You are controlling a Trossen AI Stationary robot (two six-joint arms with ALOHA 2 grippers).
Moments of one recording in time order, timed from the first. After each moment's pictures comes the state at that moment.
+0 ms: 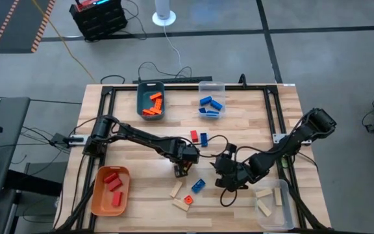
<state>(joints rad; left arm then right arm) -0.15 2.06 1.49 -0.77 -0.16 -0.31 0.54 1.56 0.91 -0.33 0.79 0.50</state>
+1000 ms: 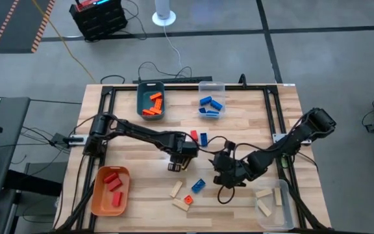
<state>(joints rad) -0.10 2.03 1.49 -0.81 -0.19 0.11 0.50 1.56 0.91 -0.31 0.80 0.45</state>
